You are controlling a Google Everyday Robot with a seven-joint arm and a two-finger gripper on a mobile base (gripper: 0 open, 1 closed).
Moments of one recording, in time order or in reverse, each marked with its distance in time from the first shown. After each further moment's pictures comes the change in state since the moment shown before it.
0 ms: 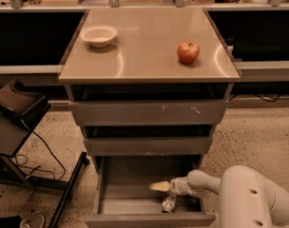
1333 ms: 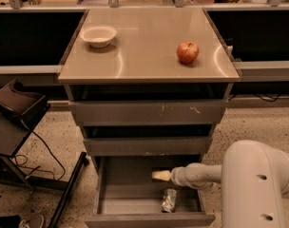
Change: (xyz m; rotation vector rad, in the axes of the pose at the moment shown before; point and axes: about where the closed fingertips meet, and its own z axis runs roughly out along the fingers) arm -0.051 0.040 -0.077 0.184 -0.147 -0.049
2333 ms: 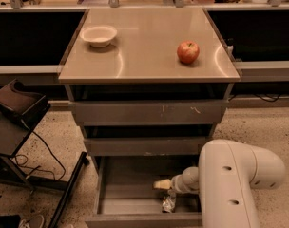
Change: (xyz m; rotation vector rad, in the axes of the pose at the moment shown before) arm 0.055 -0.038 0.040 0.074 0.153 0.047
